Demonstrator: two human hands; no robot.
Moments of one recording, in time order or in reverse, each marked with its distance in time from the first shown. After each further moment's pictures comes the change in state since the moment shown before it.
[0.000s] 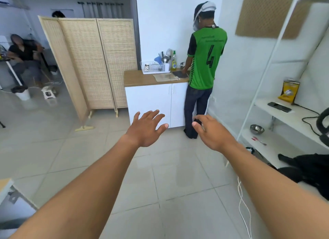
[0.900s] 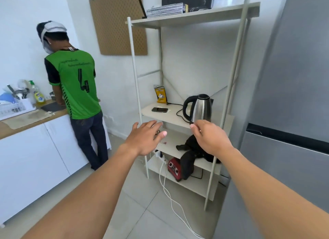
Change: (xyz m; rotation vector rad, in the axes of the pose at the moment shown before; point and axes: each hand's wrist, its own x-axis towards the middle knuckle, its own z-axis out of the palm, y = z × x) left_hand 0.199 0.328 0.044 -0.064 -0.073 0.750; right_hand -0.108 0.230 -0.162 -0.272 0.415 0.616
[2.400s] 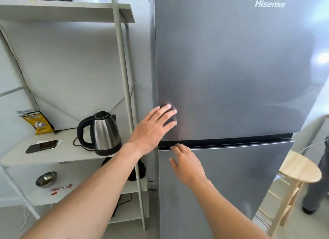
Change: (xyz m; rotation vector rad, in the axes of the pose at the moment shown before) left_hand 0.246 0.258 0.049 0.158 0.706 1.052; right_hand -0.022 0.202 0.000 -0.213 0.146 0.550
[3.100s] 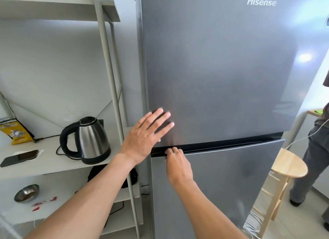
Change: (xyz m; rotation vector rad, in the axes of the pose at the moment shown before) left_hand 0.000 -0.001 0.030 0.004 0.208 0.011; right_hand 0.026 -0.013 0.011 -0.080 -0.003 0.224
